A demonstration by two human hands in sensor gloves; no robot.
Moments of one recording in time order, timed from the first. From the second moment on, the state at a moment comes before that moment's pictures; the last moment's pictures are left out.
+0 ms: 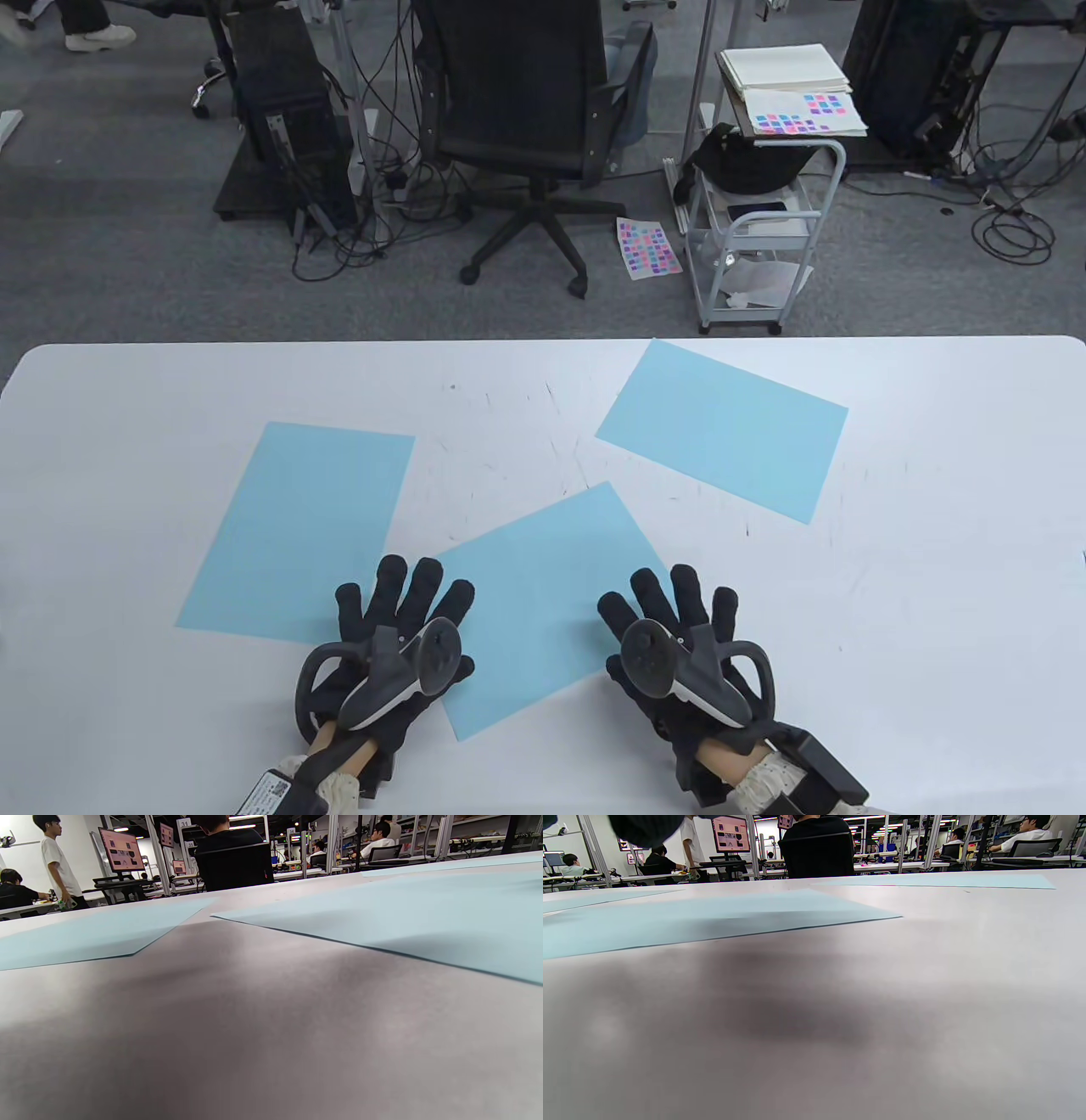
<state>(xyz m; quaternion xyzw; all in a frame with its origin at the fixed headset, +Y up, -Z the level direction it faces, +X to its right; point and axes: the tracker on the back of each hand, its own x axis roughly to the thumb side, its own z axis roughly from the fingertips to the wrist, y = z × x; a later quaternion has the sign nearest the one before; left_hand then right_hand) -0.181 -0.745 -0.286 -0.07 -0.05 -0.05 0.99 0.106 -0.751 -0.282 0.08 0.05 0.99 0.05</state>
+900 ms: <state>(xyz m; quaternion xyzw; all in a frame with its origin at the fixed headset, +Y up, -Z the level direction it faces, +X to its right) -0.084 -0.738 -0.388 -0.19 -0.17 -0.07 0.97 0.123 -0.742 -0.290 0.06 0.05 0.99 0.08</state>
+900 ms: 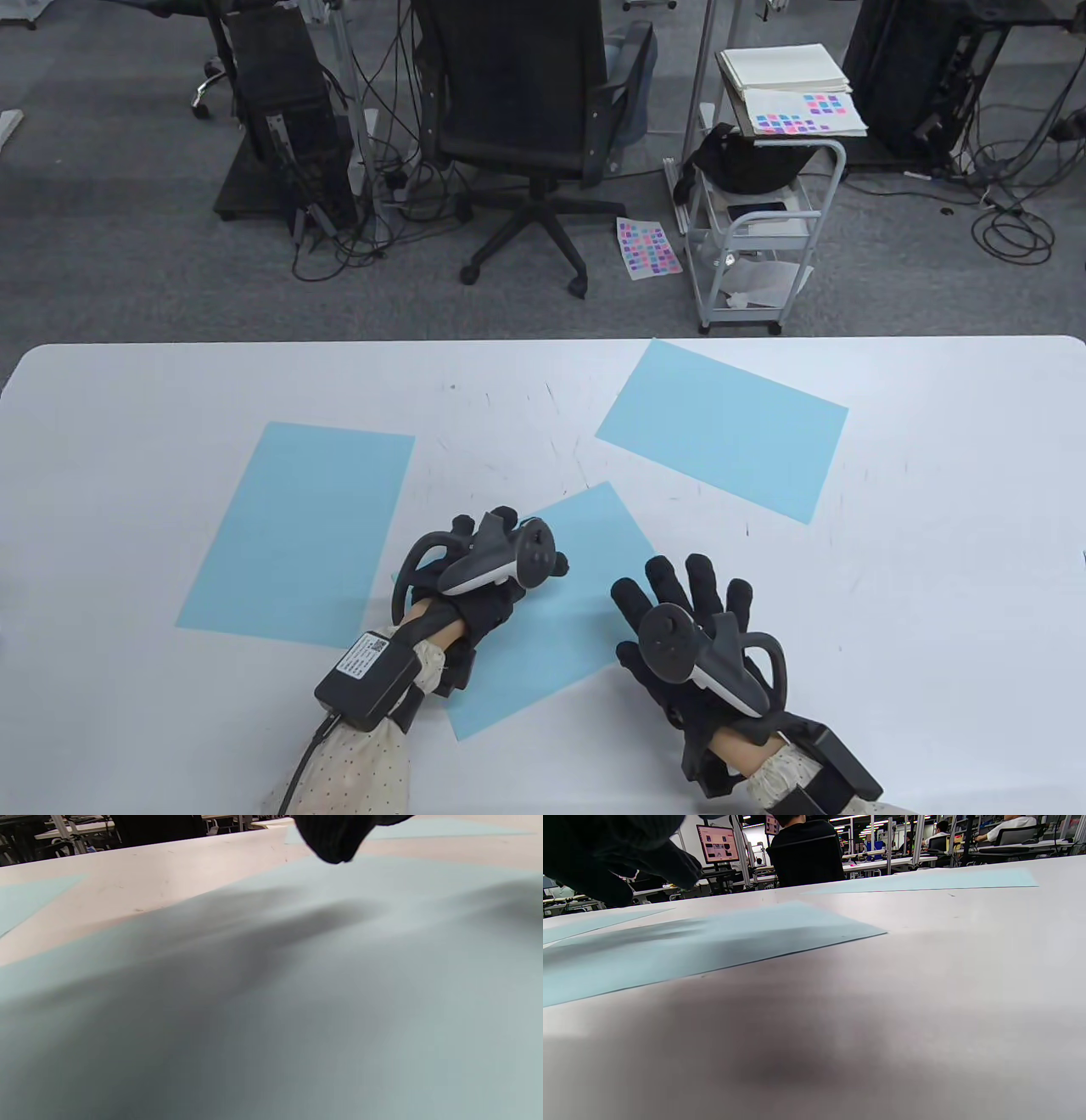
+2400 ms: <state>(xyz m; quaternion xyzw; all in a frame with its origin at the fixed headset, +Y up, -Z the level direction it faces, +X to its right) -0.103 -0.771 -0.400 -0.22 0.00 -0.09 0.97 0.134 -0.739 -0.296 0.03 0.06 0.99 0.09</state>
